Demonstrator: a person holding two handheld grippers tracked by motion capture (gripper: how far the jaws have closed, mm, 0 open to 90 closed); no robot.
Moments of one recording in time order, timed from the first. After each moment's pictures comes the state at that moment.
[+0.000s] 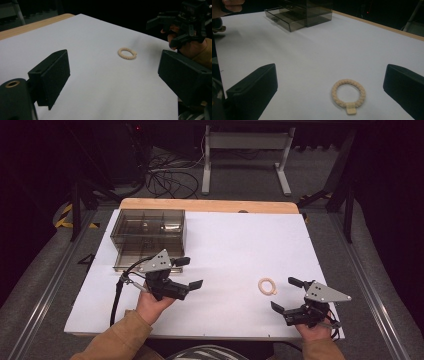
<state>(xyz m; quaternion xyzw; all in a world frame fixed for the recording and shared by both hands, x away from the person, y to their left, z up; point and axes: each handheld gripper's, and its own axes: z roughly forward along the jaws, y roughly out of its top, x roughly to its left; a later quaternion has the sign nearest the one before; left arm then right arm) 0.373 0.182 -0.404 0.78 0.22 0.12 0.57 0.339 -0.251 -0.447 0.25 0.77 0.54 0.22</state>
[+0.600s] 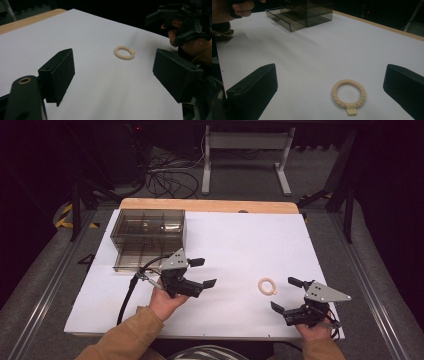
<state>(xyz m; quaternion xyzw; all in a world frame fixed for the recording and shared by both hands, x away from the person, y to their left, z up) 0.388 0.144 -0.411 0.80 0.21 0.11 0.55 0.340 -0.251 -0.446 0.25 0.77 0.54 0.22</state>
